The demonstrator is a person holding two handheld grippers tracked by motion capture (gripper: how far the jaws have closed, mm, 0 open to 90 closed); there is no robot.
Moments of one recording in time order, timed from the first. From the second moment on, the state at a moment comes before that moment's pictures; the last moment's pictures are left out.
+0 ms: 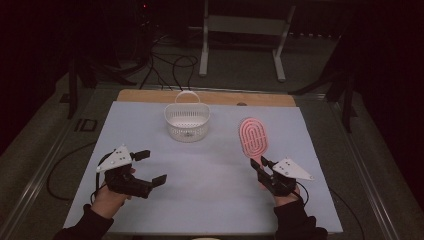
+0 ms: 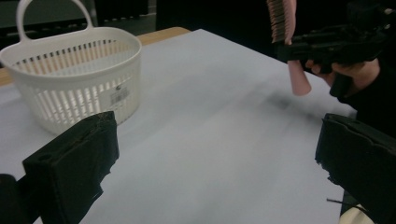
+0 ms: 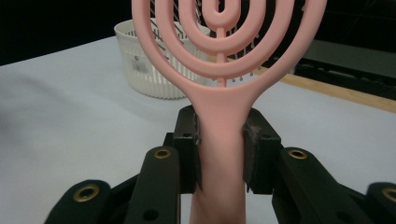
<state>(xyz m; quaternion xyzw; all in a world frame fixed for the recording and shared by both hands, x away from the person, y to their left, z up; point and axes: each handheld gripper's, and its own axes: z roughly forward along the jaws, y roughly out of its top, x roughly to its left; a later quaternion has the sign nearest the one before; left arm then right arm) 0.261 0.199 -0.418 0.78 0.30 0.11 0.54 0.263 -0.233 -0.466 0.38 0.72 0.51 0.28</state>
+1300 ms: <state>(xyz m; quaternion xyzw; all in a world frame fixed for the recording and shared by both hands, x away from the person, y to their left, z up) 0.299 0.114 -0.376 0.80 0.27 0.05 0.53 0.263 -0.233 -0.464 0.38 0.71 0.52 0.29</state>
